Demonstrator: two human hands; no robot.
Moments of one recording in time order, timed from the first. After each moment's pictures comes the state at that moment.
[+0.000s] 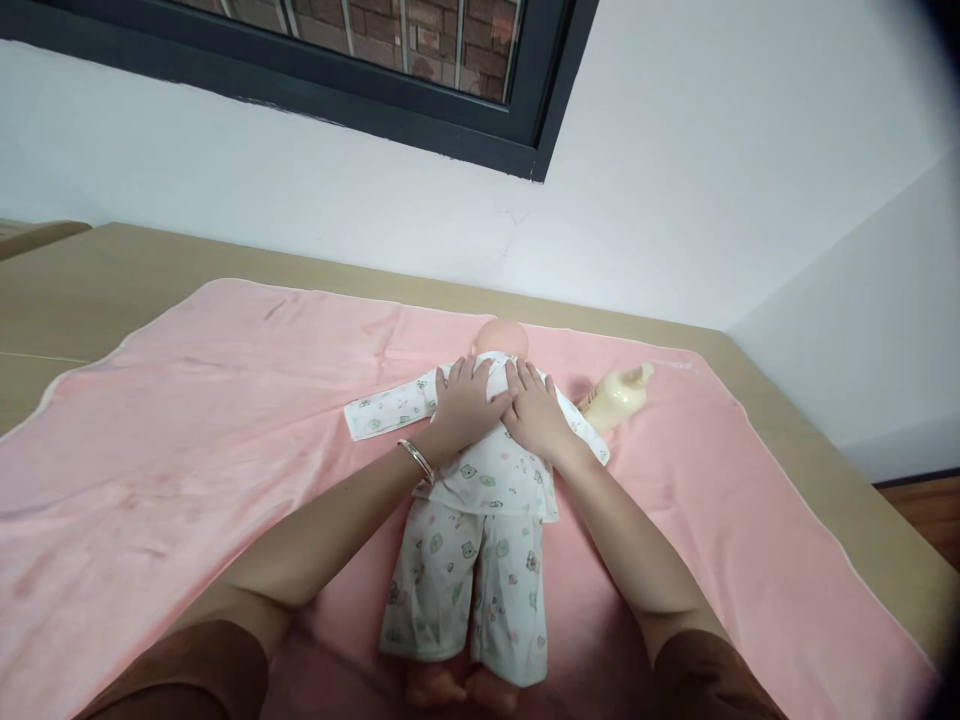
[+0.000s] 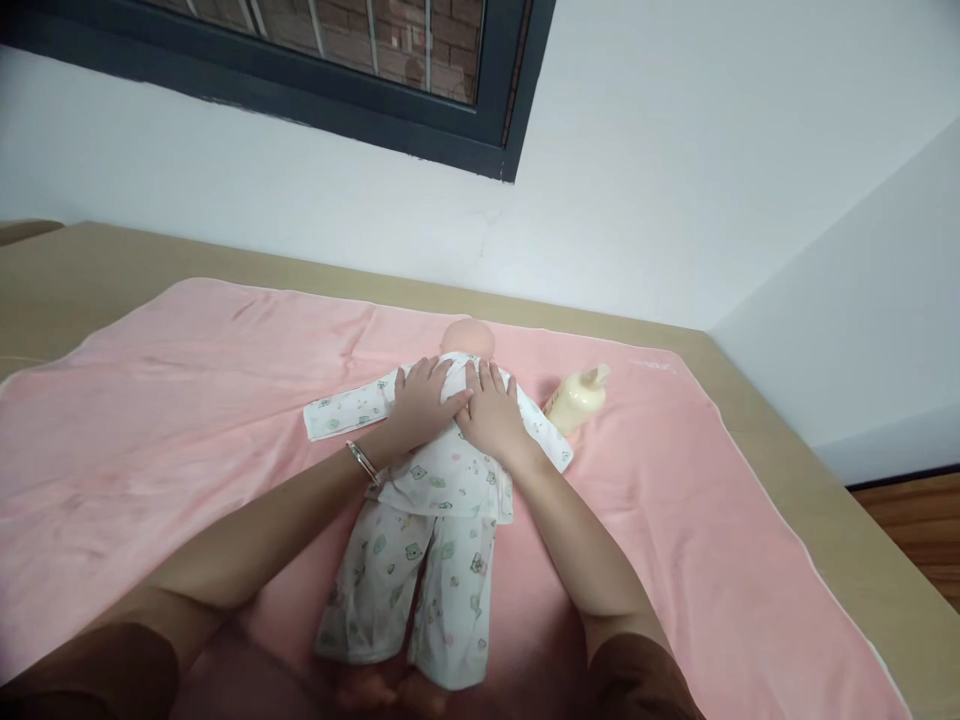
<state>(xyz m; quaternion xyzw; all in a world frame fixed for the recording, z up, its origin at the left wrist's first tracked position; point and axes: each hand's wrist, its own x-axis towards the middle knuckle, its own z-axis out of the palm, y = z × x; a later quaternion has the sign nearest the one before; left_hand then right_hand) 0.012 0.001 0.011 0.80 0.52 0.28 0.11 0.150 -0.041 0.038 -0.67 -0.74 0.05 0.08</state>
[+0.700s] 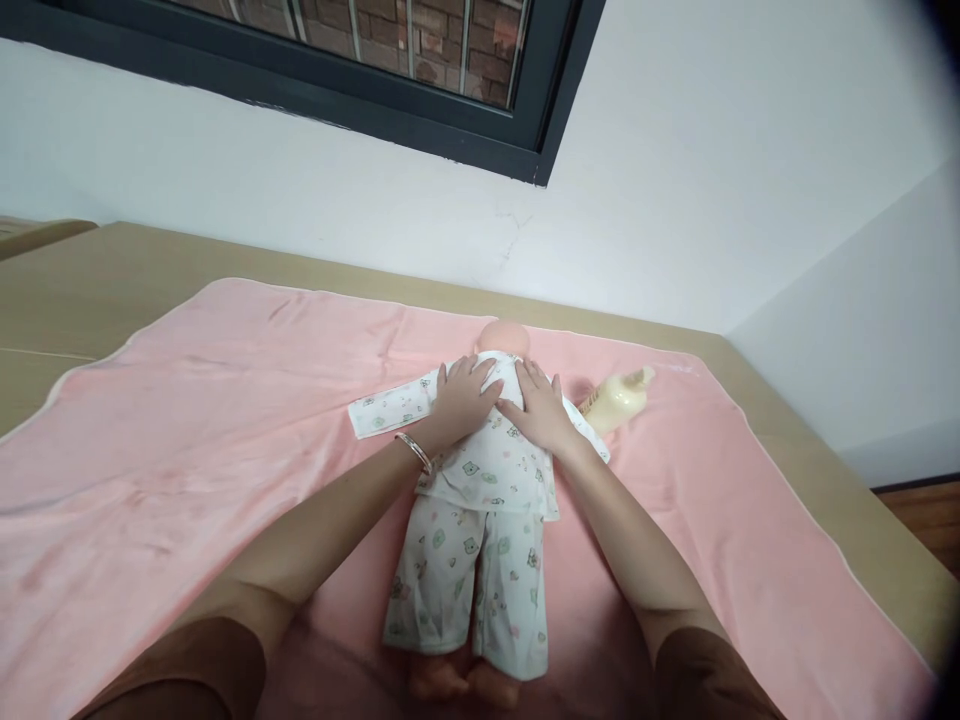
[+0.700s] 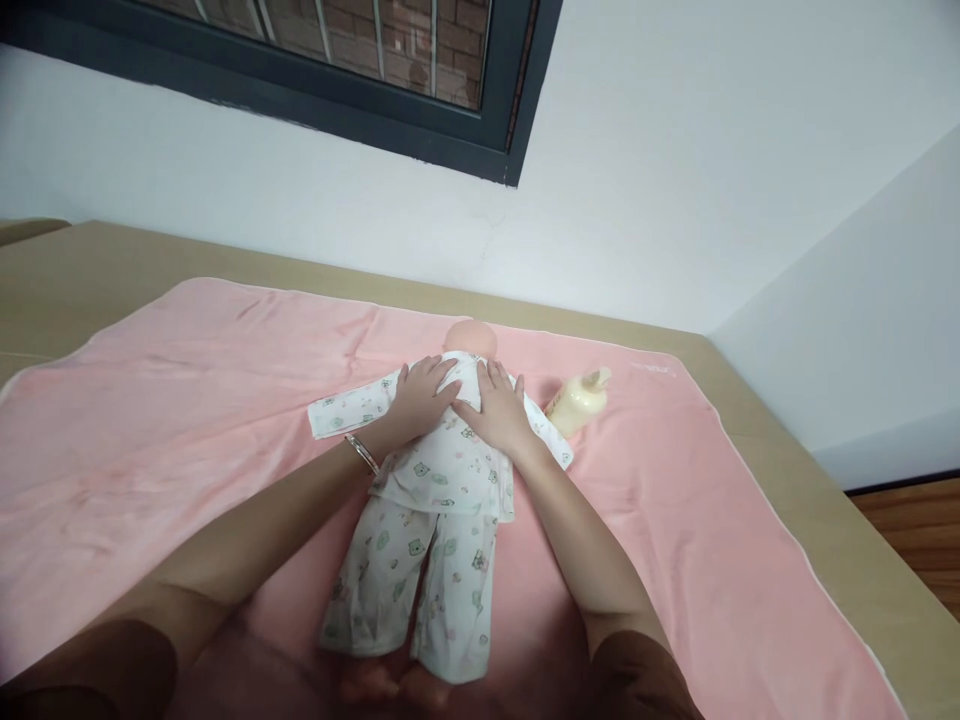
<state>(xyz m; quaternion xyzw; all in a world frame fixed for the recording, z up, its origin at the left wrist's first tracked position) 0.004 0.017 0.004 0.82 0.49 0.28 0.10 0.159 -0.034 0.036 -0.67 -0.72 0.09 0.11</state>
